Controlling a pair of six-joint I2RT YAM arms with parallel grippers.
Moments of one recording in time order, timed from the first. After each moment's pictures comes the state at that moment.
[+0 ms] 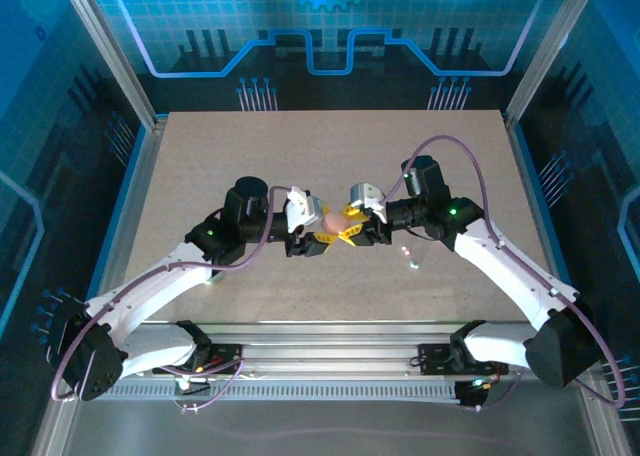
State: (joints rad) left arm -0.61 1.15 0.85 -0.08 0.66 0.28; right arm 0.49 1.23 1.02 -0.47 -0.89 -0.60
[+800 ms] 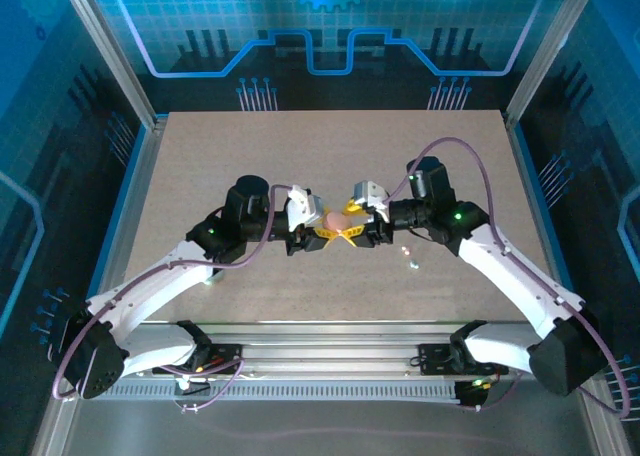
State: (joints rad) left arm -0.61 1.17 0.86 -0.08 0.67 0.28; right arm 0.48 1.18 1.00 -0.41 -0.86 -0.53
